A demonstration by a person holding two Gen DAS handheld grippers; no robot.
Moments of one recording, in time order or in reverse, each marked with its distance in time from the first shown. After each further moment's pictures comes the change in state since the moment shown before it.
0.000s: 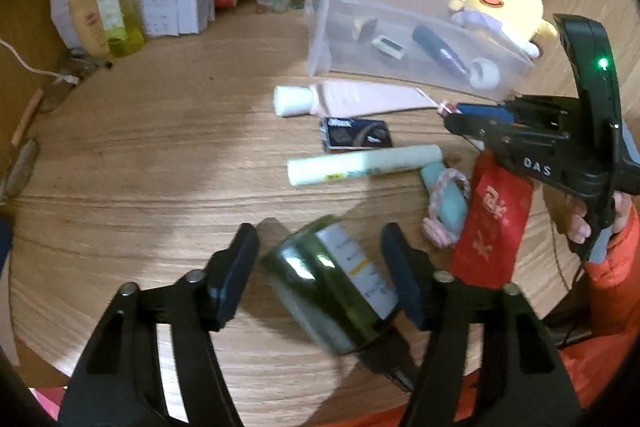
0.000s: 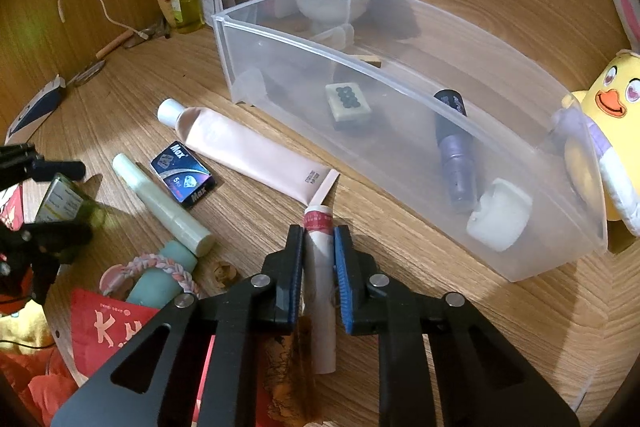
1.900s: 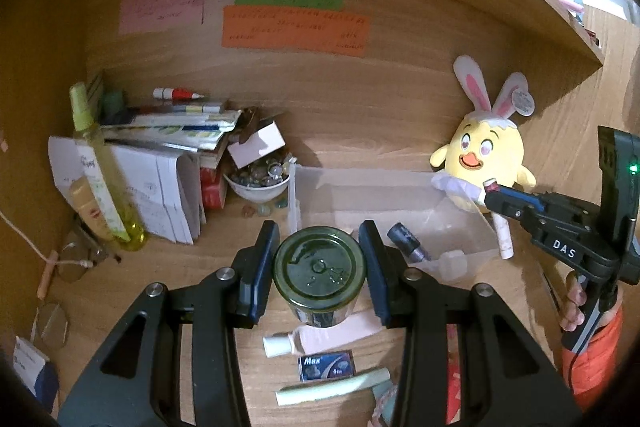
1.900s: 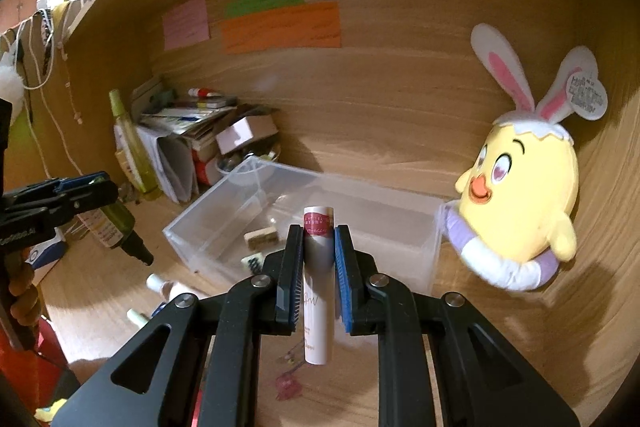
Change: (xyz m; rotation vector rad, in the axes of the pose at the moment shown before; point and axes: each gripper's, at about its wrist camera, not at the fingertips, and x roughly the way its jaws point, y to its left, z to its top) left arm -0.067 -0.024 0.131 0.036 -0.413 0.007; right arm -0.111 -0.076 0.041 0.229 -0.379 -0.094
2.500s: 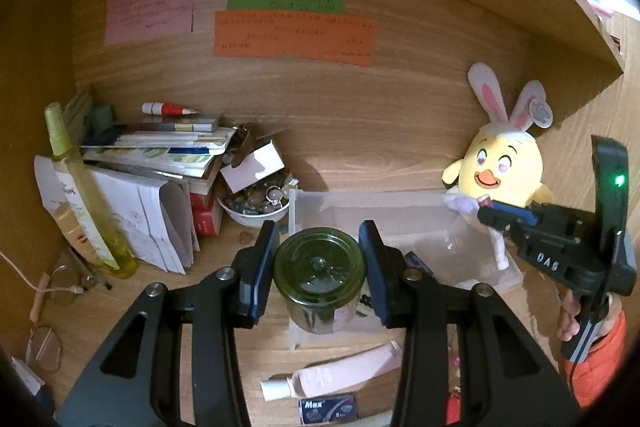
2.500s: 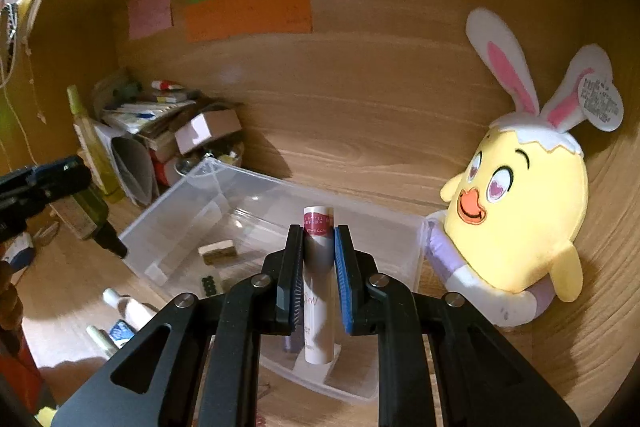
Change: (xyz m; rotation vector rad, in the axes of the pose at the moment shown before) left arm 0.036 -0.001 0.019 0.004 -0.029 0.023; right arm 0.046 -0.020 0.015 -0.004 0.050 -0.072
